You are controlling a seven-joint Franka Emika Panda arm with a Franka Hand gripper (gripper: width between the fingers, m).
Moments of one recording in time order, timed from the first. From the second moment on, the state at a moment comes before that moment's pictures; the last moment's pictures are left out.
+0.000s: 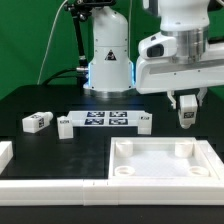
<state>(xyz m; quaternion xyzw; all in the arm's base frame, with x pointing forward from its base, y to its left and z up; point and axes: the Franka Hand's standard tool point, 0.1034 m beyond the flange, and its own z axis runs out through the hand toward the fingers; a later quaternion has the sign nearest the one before) 0.439 0.149 0.069 -1.00 0.02 0.00 0.06</state>
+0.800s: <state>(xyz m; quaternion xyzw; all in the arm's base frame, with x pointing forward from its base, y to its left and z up) 0.462 0.150 0.103 -0.99 0.04 -0.08 0.07</state>
